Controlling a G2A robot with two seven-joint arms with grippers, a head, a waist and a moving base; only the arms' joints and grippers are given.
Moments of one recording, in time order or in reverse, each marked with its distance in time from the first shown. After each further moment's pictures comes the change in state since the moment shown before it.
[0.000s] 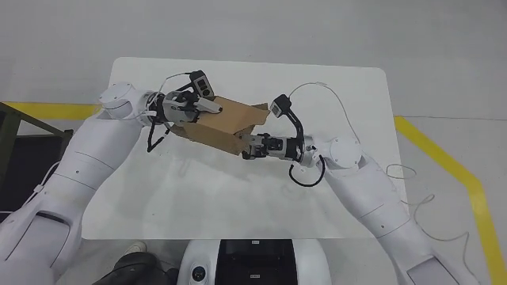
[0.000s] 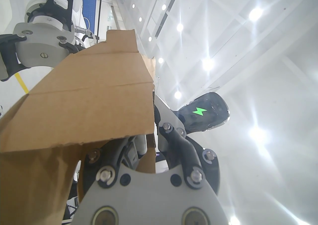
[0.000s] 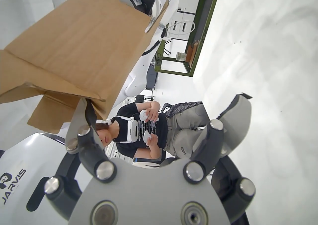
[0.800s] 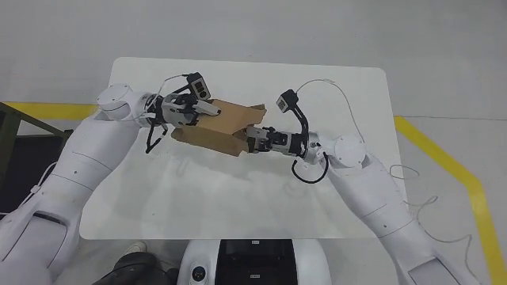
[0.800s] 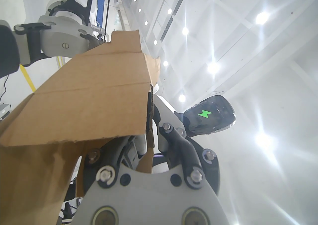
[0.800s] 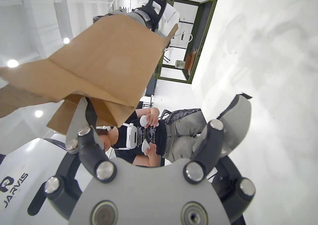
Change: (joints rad) left arm 0.003 0.016 0.010 0.026 0.019 -0.024 0.000; right arm -0.013 0.008 0.047 -0.014 0.009 -0.007 -0.026
